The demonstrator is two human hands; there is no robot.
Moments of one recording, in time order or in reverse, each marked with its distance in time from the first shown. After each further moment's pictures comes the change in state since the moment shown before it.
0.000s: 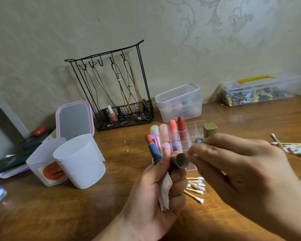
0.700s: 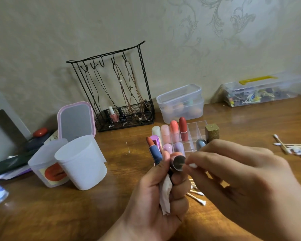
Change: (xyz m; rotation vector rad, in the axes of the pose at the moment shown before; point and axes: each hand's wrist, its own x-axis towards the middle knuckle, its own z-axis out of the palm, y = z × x) left_hand 0.004 0.009 -0.014 -0.185 -0.185 -0.153; right_hand 0.000 -0.013 -0.001 -0.039 0.053 0.043
